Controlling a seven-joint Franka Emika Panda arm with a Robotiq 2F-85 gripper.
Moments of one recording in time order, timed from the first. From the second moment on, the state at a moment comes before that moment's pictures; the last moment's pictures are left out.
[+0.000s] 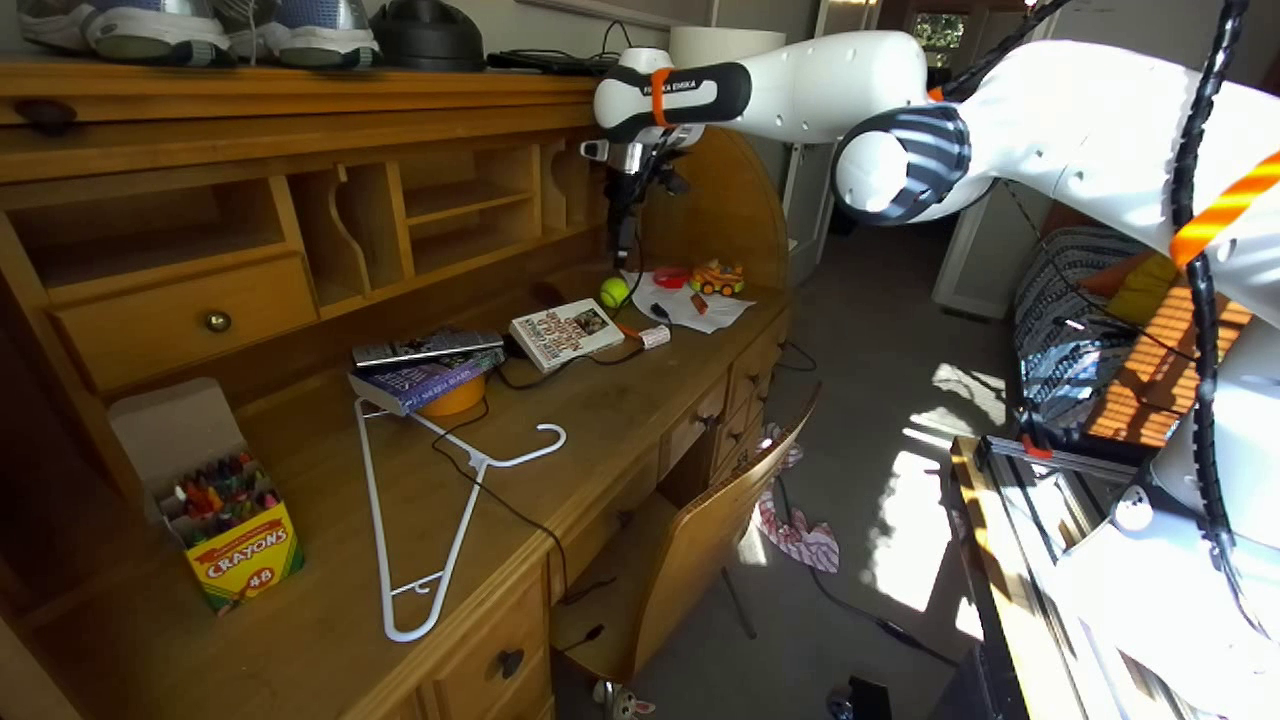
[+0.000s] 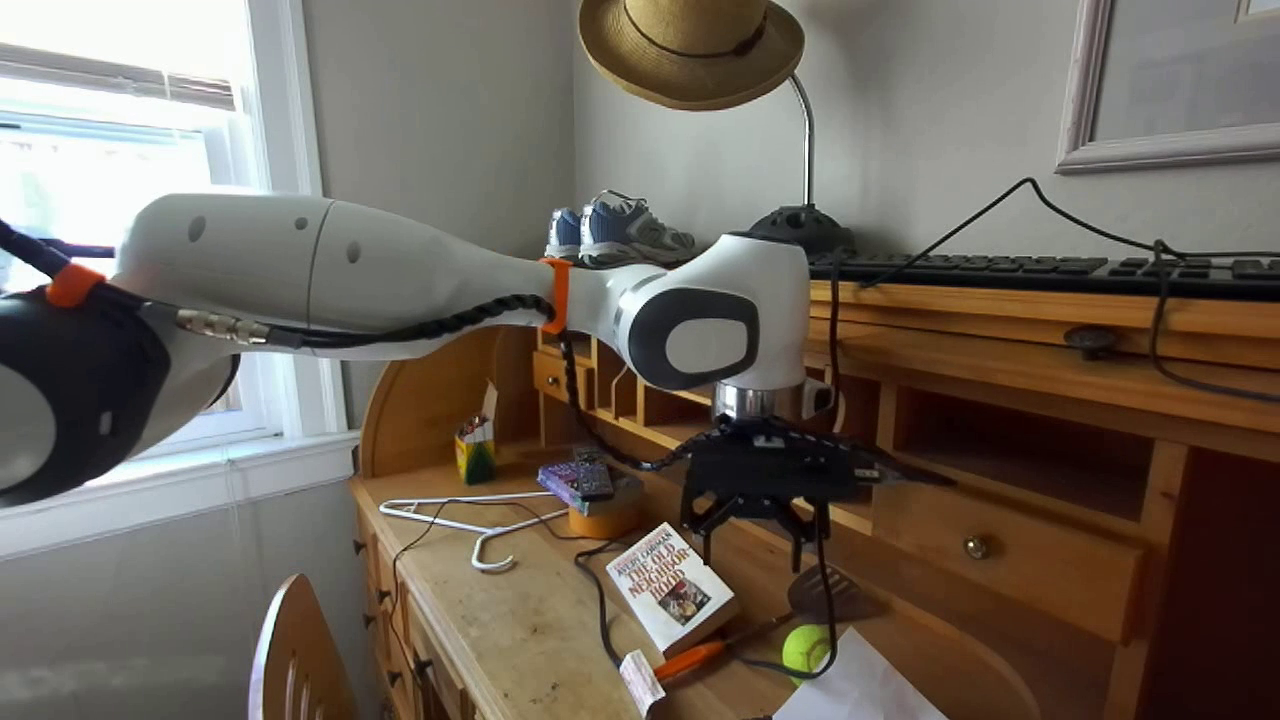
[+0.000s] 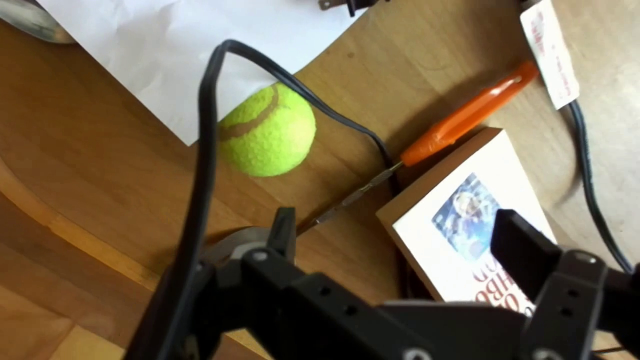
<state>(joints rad) -0.58 1.28 0.01 -0.45 0.06 1.81 -1.12</state>
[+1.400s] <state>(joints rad) -0.64 1.09 0.01 -0.45 0.11 1.41 -0.76</state>
